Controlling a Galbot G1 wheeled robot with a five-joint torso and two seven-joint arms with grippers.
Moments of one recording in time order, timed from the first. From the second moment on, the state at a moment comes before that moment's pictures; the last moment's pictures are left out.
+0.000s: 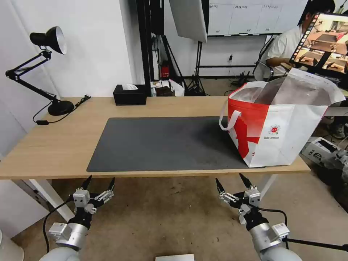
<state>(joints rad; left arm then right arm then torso) 1.67 -1.03 -0.56 -1.92 -0.52 -0.29 -0.02 -1.64 0.95 0.32 2.03 0.45 0.29 0.16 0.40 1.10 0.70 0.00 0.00</state>
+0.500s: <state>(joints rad) 1.67 -1.03 -0.56 -1.92 -0.53 -0.29 -0.02 -1.64 0.95 0.32 2.04 0.45 0.29 0.16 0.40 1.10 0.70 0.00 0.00</state>
